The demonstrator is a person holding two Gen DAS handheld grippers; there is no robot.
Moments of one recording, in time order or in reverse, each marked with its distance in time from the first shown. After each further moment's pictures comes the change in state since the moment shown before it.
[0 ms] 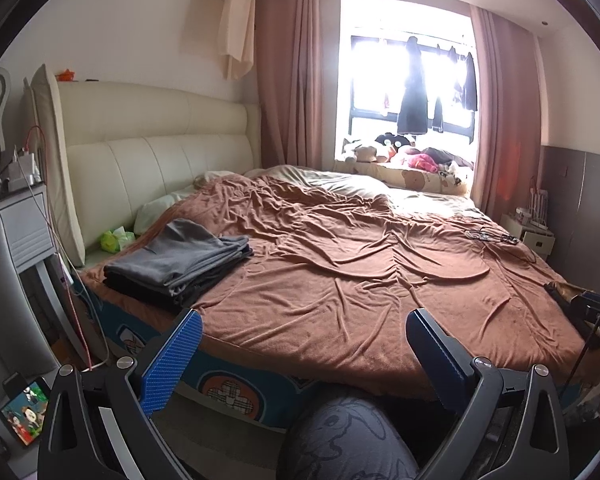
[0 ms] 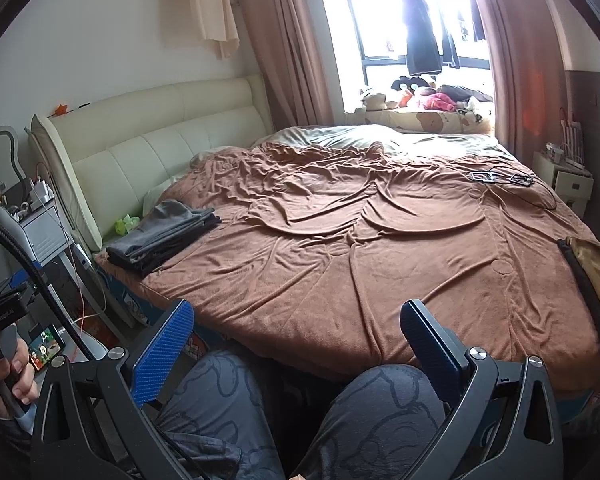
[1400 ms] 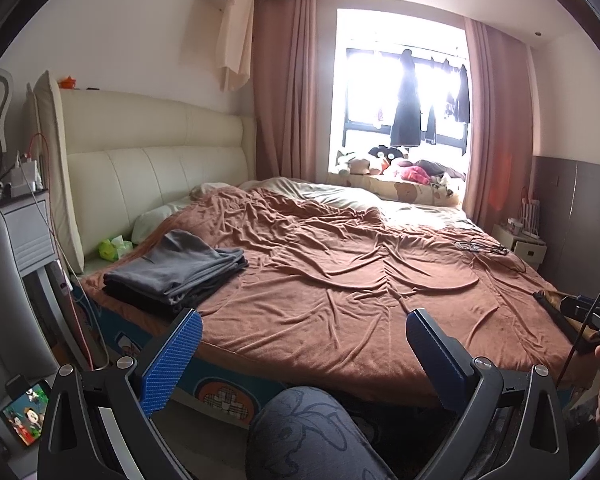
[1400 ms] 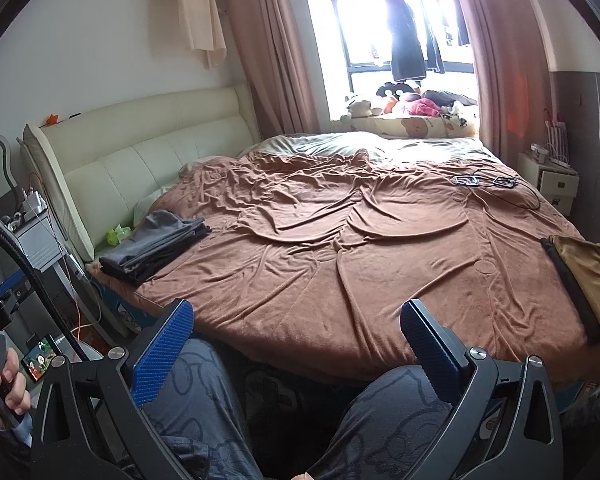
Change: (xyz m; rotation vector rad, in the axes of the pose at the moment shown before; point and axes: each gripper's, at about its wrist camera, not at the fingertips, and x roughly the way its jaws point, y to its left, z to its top) left arm -0.024 -0.003 0.004 0.001 -0.041 -0.024; right arm -0.015 -0.011 0.002 0.019 -0.018 -0.036
